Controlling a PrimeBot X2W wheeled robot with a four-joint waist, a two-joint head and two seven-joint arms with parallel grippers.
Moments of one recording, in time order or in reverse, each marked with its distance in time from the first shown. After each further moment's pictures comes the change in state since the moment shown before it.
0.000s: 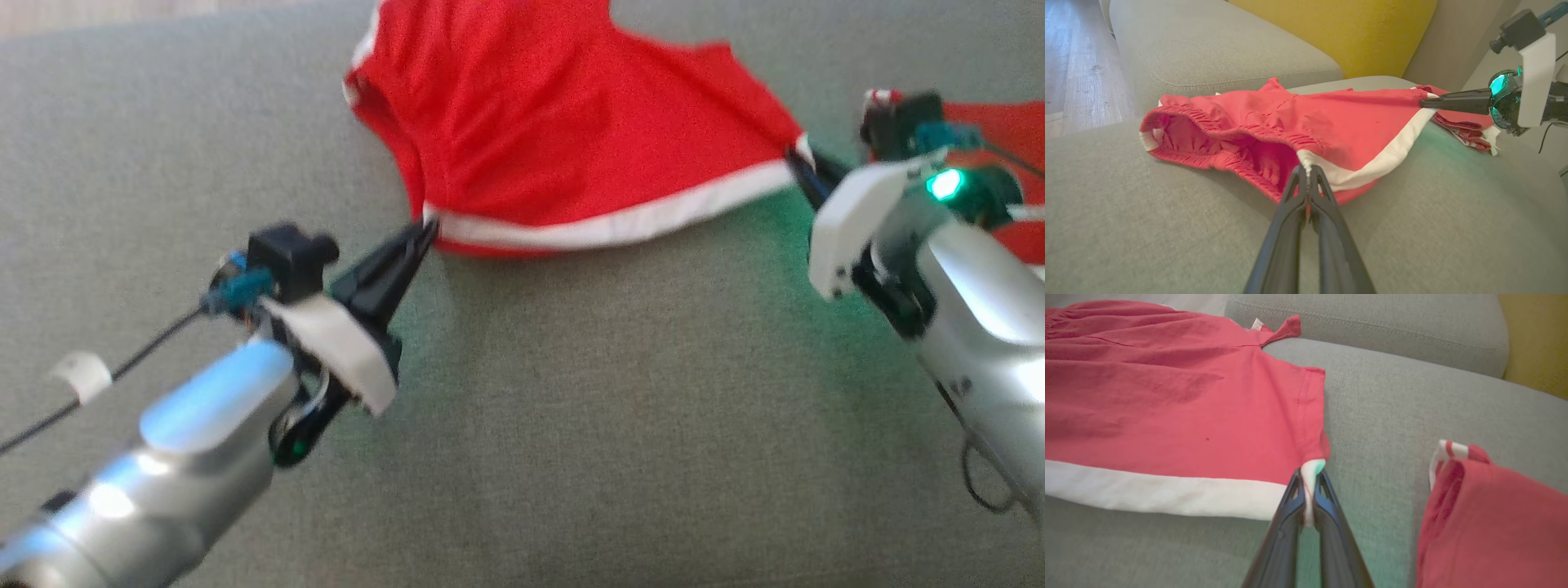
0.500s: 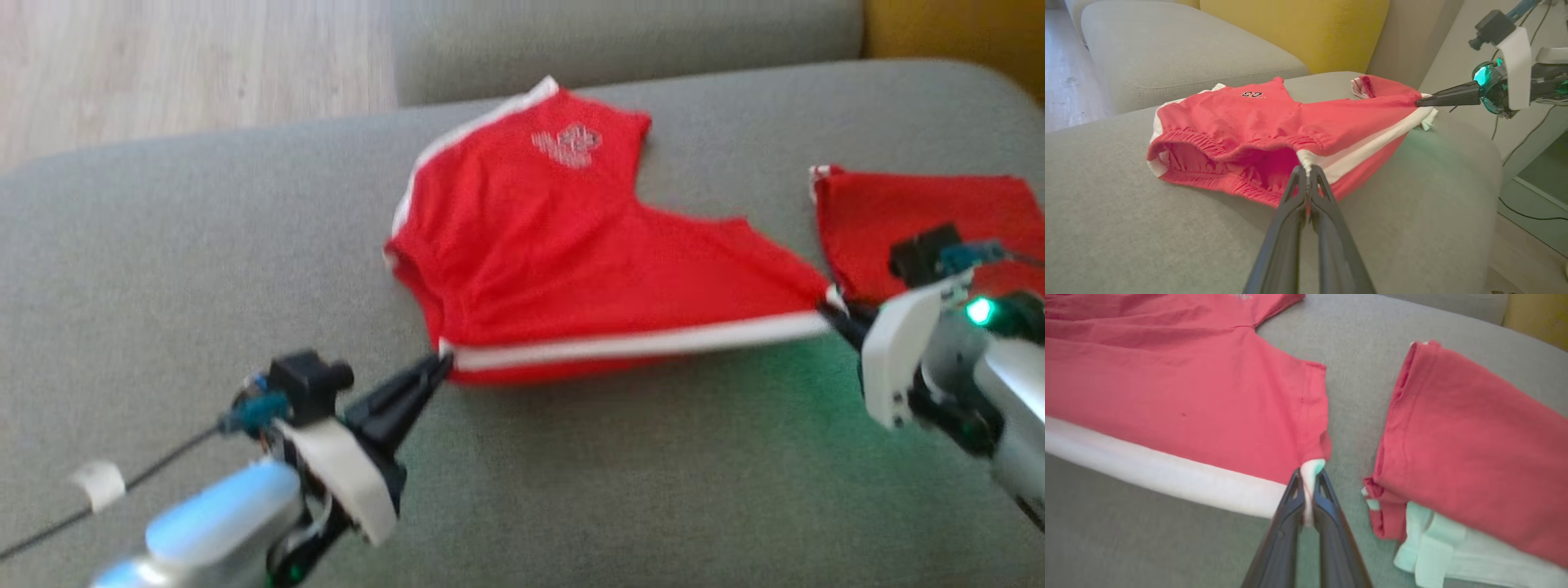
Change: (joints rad) left arm 0.170 0.070 -0.075 -0.120 -0.005 0.012 -0.015; right arm 0.212 -0.230 0.156 -0.239 0.217 0.000 0.132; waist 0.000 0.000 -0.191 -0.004
